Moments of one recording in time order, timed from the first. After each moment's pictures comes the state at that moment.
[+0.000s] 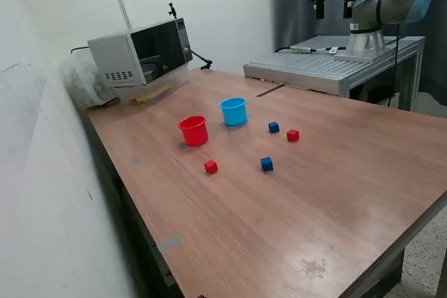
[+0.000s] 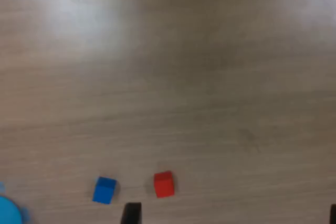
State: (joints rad) arm 0.18 -1.51 1.78 -1.93 -1.59 3.46
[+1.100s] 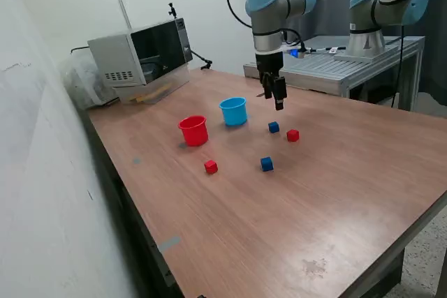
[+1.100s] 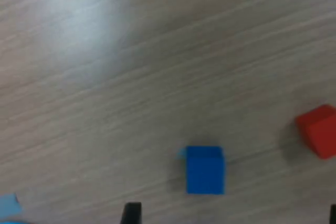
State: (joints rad) arm -0.04 -1.05 1.75 -2.26 -1.63 3.49
